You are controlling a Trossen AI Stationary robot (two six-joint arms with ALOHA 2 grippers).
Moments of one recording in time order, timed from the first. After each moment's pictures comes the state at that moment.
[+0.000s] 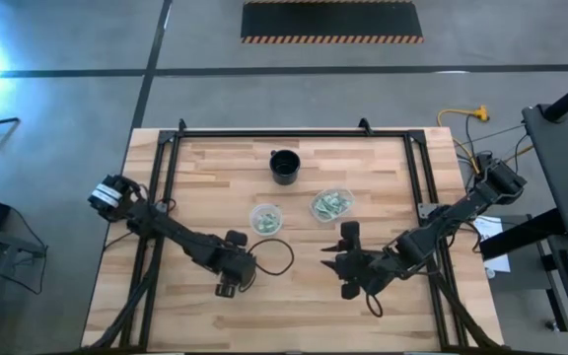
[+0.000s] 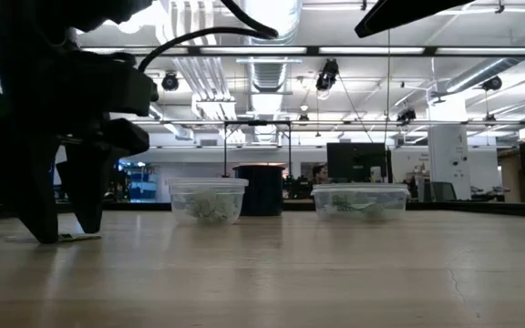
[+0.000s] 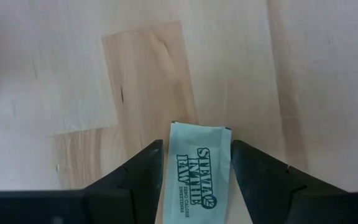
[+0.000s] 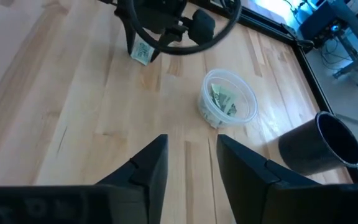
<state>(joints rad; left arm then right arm) -0.46 1.68 0.92 -0.53 -0.12 -0.28 0.60 1.47 1.01 -0.32 0.68 0.15</state>
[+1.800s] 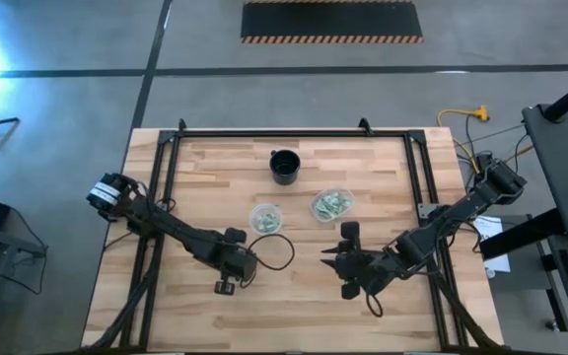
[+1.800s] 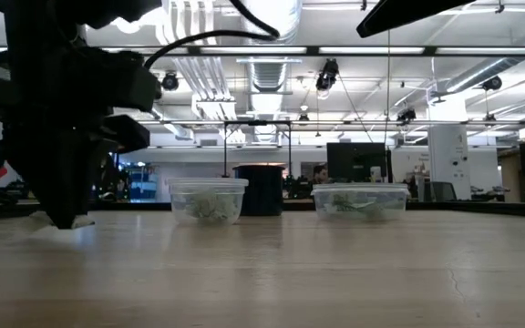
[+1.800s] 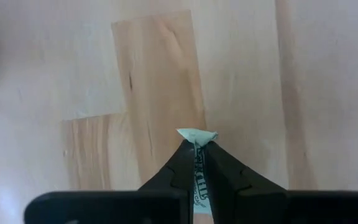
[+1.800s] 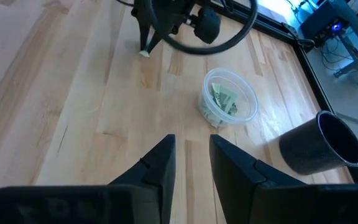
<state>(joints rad) -0.42 1.66 0.94 -0.59 -0.06 -0.28 0.60 1.47 1.01 -0.33 0.68 0.15</state>
